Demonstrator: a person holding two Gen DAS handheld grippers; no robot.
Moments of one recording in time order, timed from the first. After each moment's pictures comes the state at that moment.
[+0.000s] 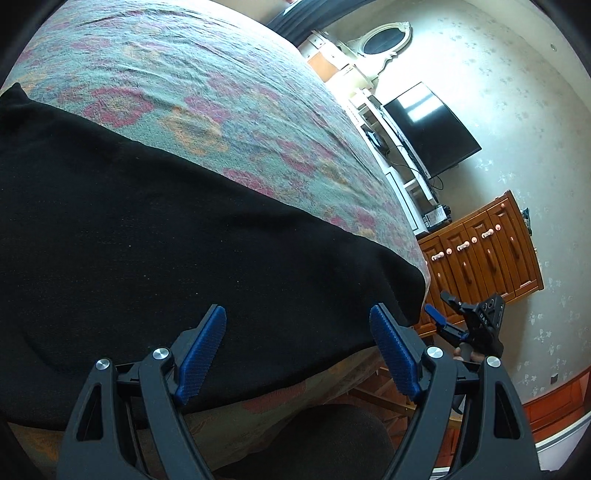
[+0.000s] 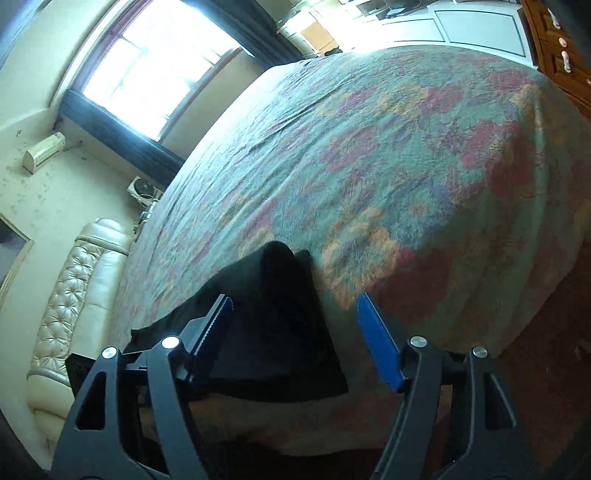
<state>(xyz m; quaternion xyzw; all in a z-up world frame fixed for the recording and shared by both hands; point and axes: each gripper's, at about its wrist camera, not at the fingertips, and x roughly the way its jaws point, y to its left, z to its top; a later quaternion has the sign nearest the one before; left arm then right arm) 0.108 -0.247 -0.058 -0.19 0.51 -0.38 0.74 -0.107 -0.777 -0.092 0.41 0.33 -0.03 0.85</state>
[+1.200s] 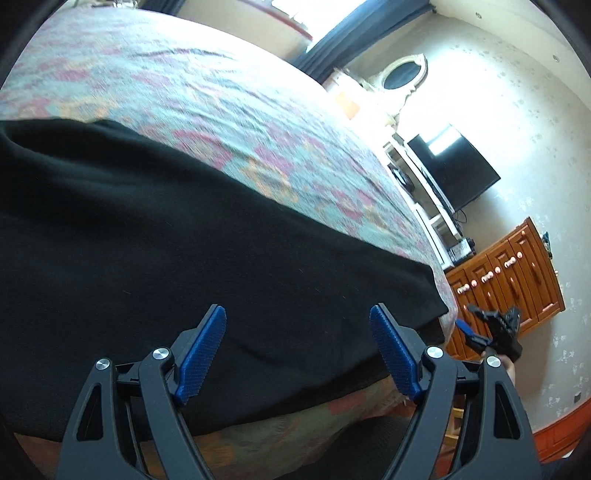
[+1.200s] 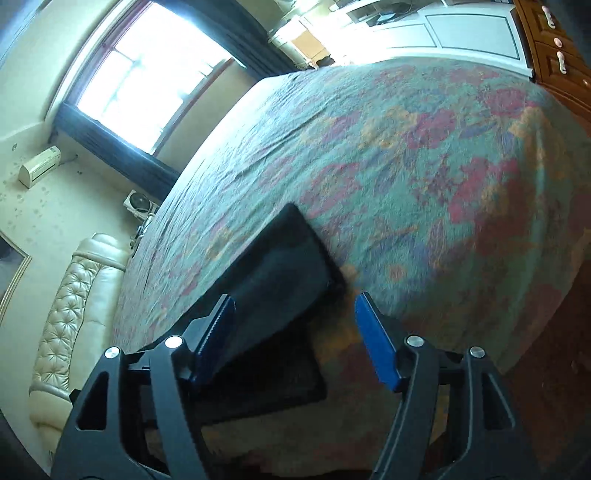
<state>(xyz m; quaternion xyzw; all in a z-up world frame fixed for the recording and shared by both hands) 0.106 -0.171 -0.042 -0.19 0.44 -0.31 0.82 -0.099 -0.804 -0.090 0.42 0.34 -0.04 0.84</state>
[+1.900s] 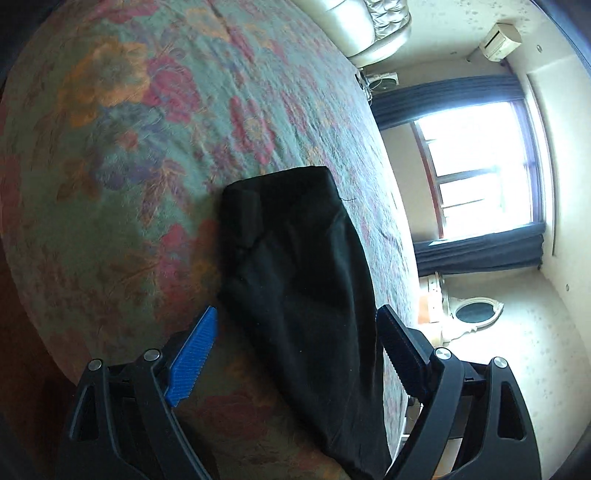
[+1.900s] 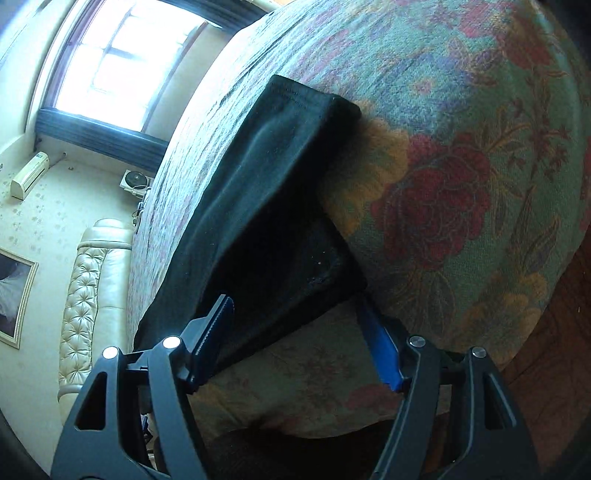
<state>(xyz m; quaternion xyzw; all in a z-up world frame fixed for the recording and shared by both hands) 0.057 0.175 -0.076 -0.55 0.35 0.00 0.76 -0.097 -0.743 -0.157 0.48 0.40 -0.03 0.78</state>
